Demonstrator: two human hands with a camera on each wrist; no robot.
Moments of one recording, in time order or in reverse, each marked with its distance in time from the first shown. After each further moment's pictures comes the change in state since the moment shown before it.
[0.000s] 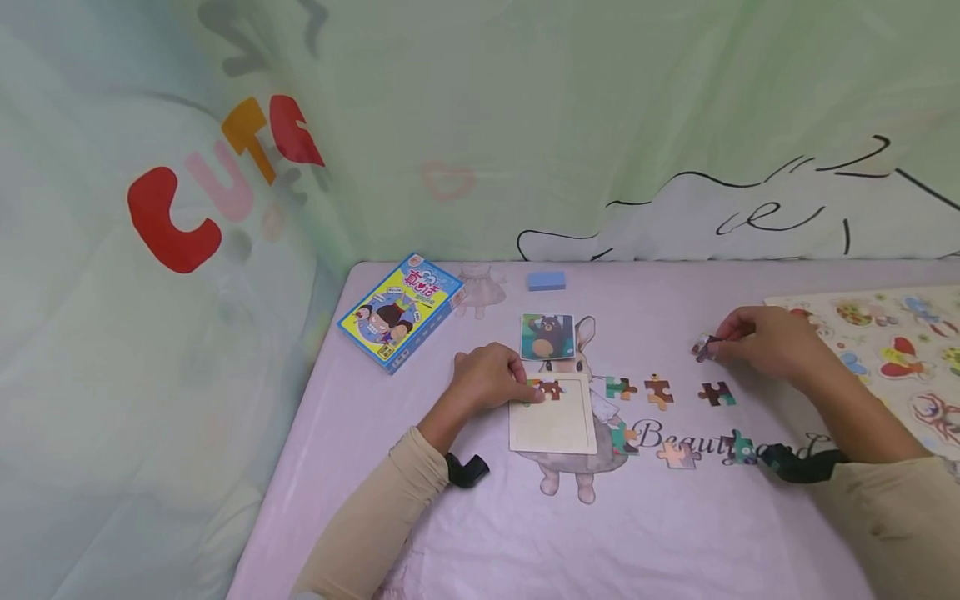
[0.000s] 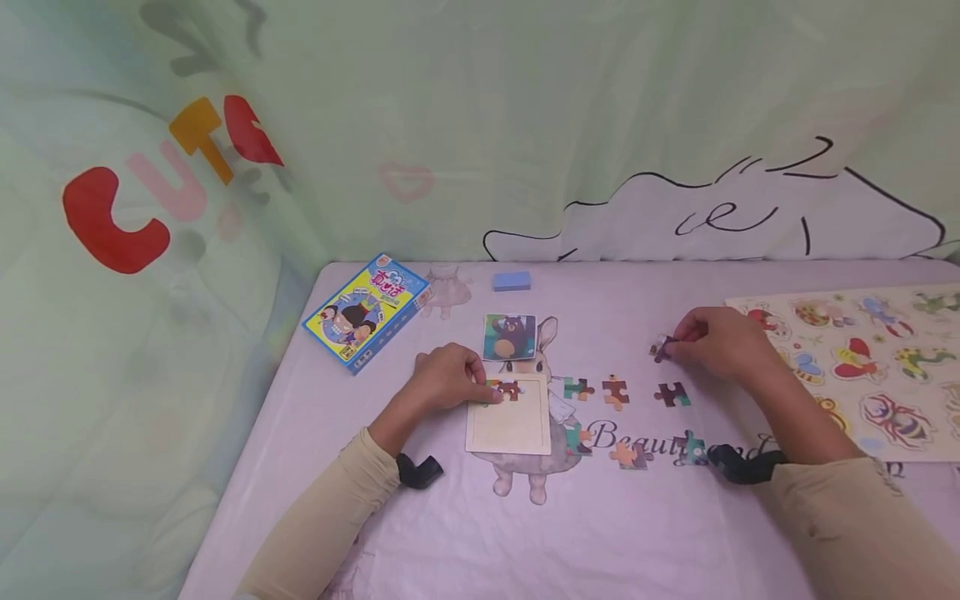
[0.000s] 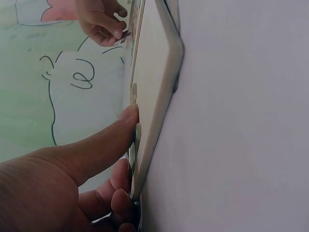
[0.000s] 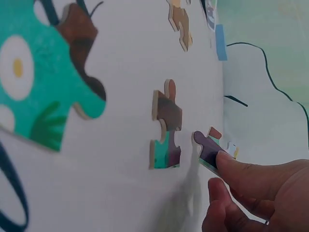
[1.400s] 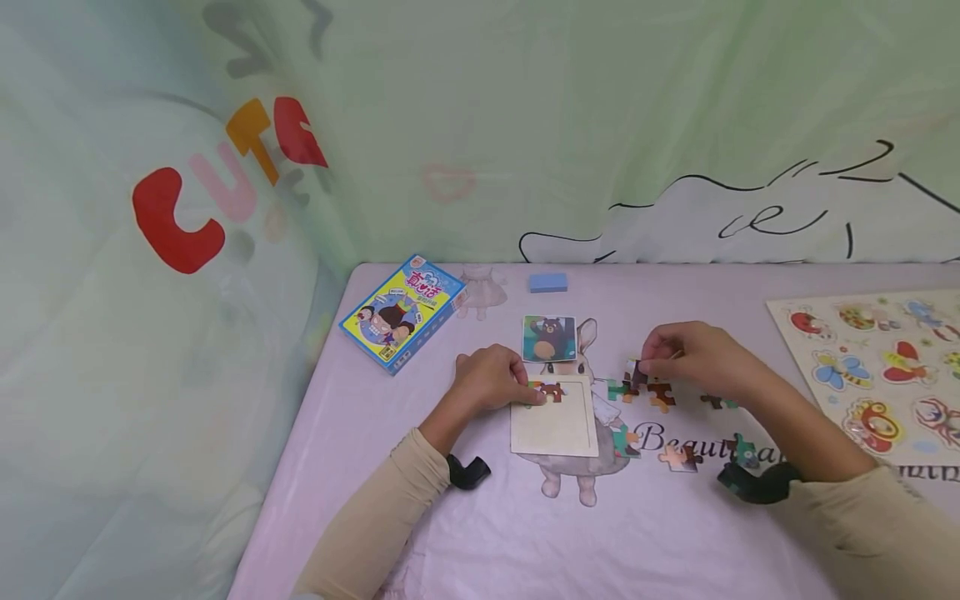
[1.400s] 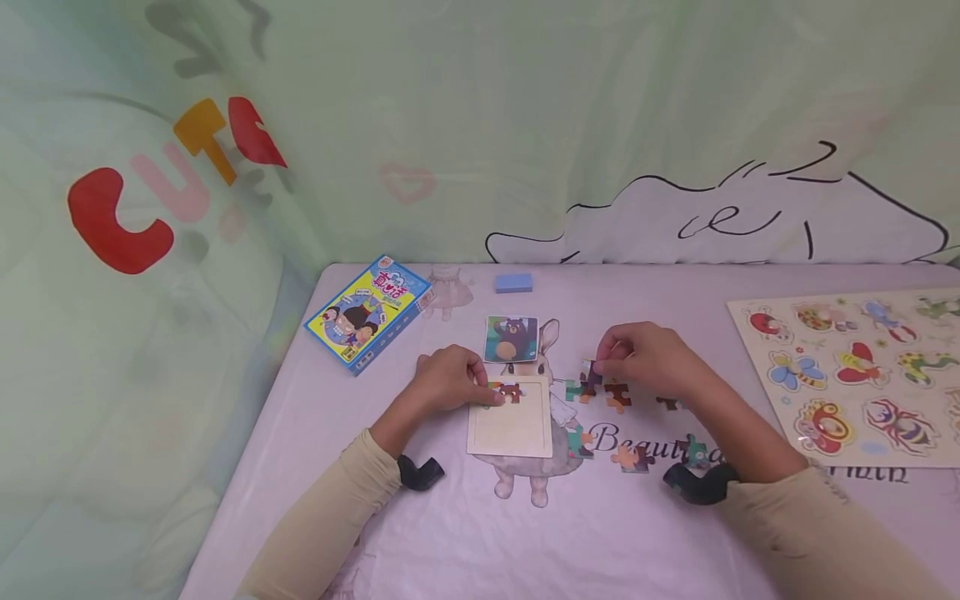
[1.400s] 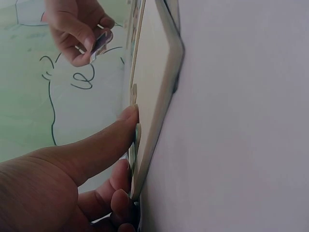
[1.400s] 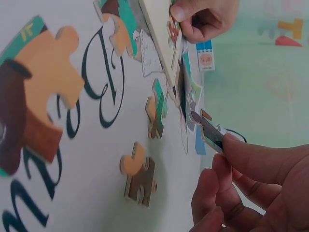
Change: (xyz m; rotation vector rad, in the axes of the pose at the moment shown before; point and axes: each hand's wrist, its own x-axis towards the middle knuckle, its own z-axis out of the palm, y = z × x) left_hand 0.002 -0.003 0.001 -0.006 0.004 0.010; right_hand -0.019 -0.085 0.030 0.071 -0.141 -0.220
